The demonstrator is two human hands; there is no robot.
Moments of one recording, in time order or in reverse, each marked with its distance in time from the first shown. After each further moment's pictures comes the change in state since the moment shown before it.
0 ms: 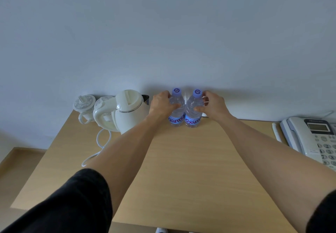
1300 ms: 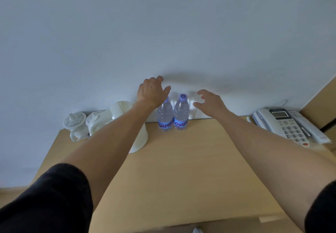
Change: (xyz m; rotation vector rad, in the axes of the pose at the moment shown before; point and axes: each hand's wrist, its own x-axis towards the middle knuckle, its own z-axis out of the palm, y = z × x) left_hand -0.015 0.050 -0.068 0.314 0.165 0.348; right_hand -0.054 -0.028 -0.048 -0.104 0.112 0.126
